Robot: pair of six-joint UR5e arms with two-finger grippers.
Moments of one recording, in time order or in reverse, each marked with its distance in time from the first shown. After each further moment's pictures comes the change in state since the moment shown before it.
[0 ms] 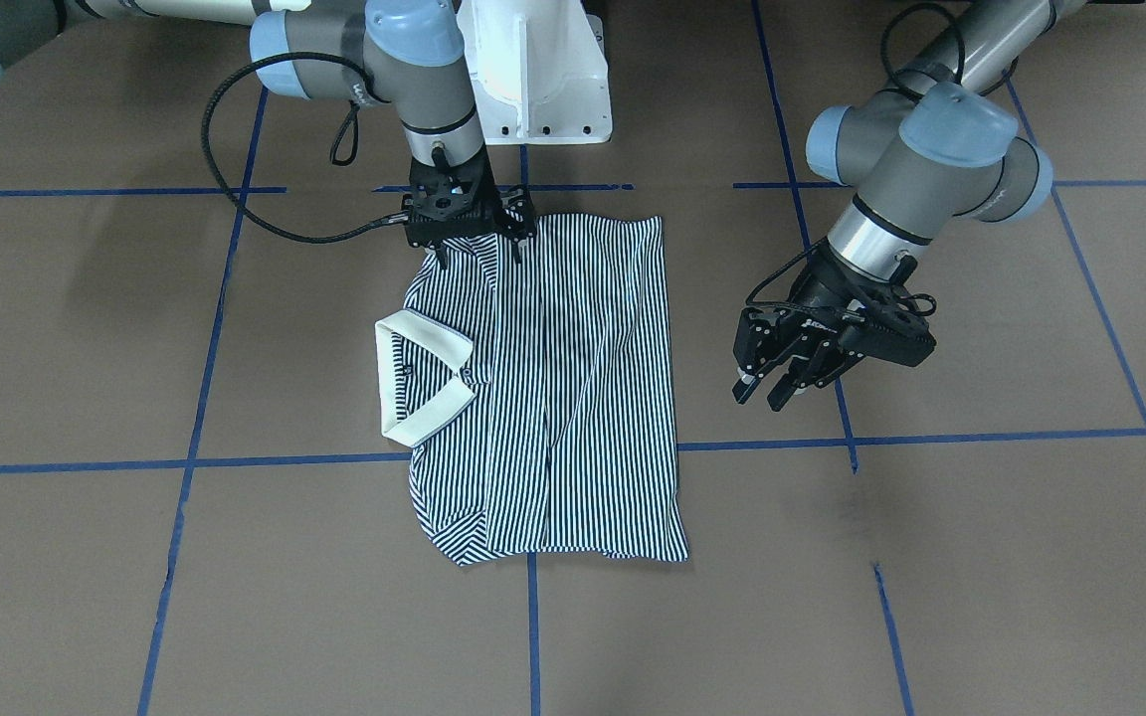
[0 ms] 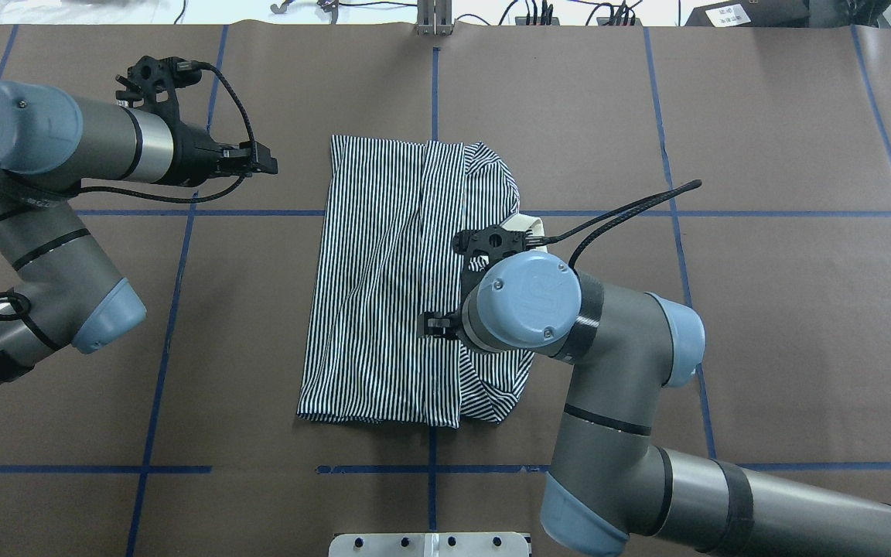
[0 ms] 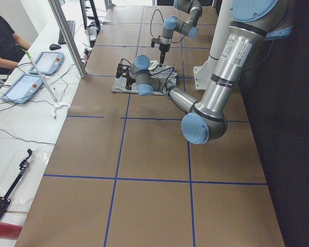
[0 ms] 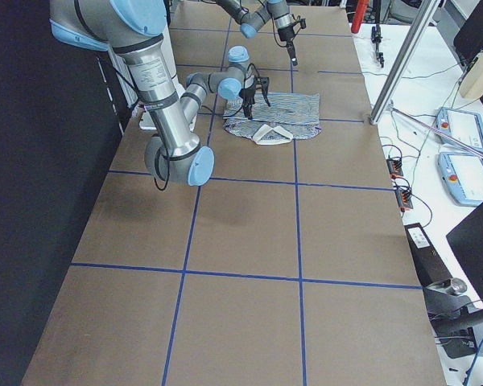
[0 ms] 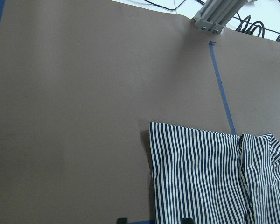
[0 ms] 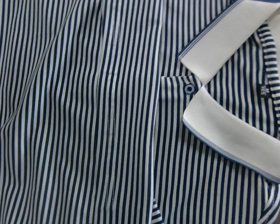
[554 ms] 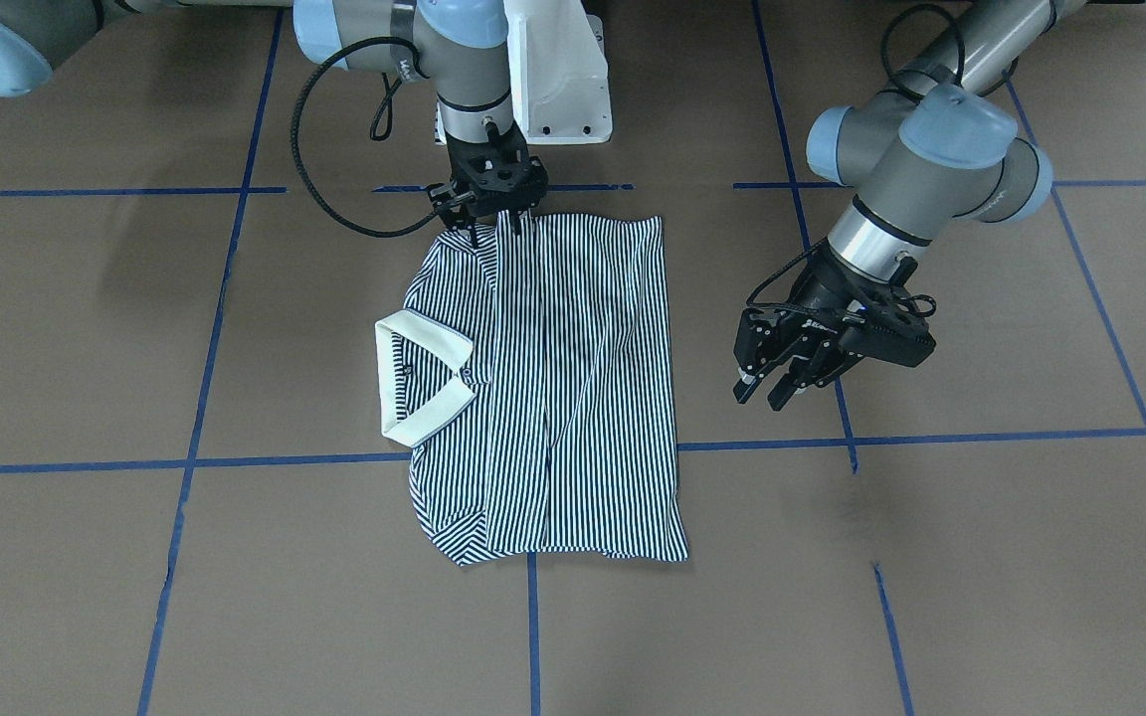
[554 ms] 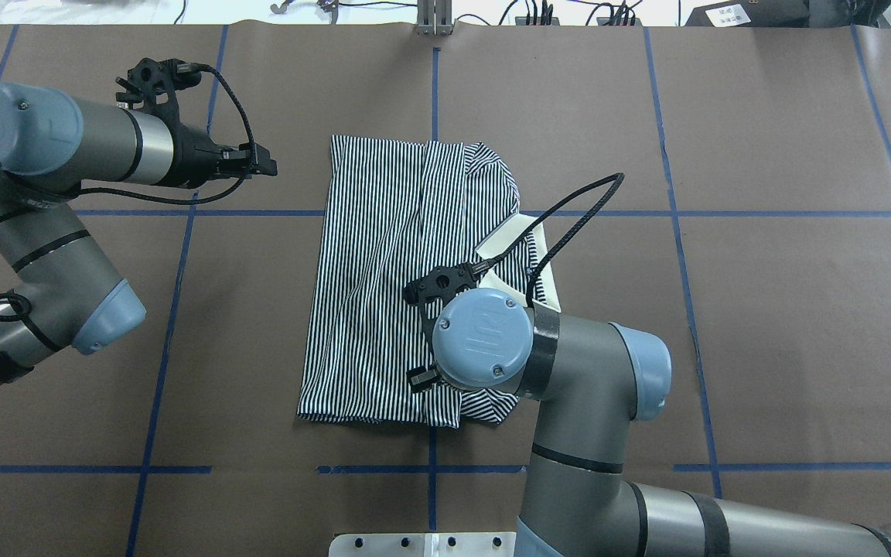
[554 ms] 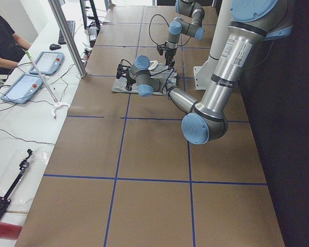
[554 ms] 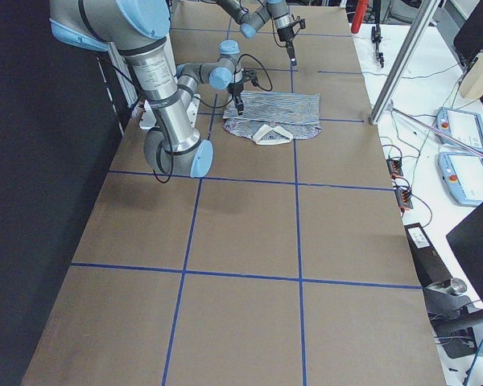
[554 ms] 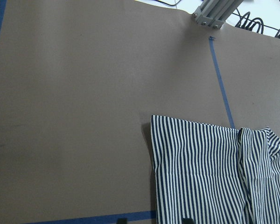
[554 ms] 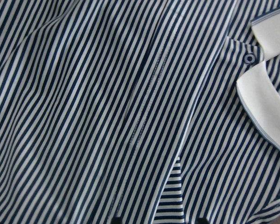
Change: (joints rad) left arm 0.002 0.001 0.003 0.000 -0.001 -0.010; right arm -0.066 0.055 -0.002 -0.141 -0.005 -0.315
